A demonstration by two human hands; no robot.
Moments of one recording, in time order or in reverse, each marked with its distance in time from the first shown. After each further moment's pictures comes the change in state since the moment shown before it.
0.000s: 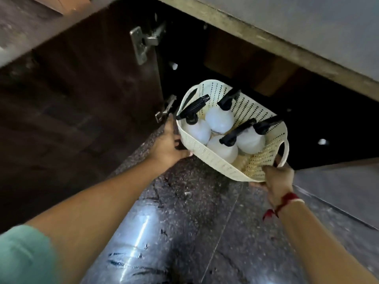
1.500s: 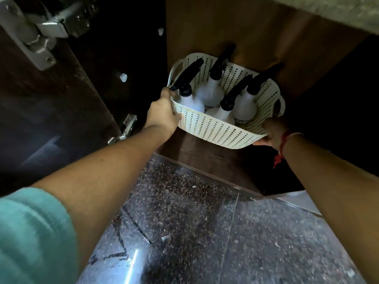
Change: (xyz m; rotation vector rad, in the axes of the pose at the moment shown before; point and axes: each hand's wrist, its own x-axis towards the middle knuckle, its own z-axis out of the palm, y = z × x) left_hand 0.169 0.047 0.045 0.298 0.310 0.231; right_hand 0.151 -0.105 0.027 -0.103 -0.102 -0.012
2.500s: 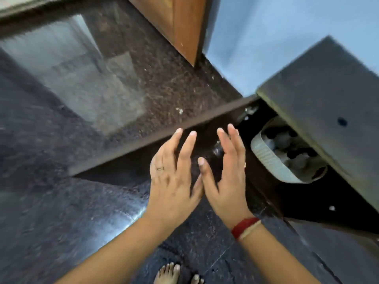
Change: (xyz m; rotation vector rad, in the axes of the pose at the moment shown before) left_hand -0.316 0.057 -0.334 0.257 0.427 -0.037; right_hand -0.467 -0.036 0.137 -0.406 -0.466 -1.390
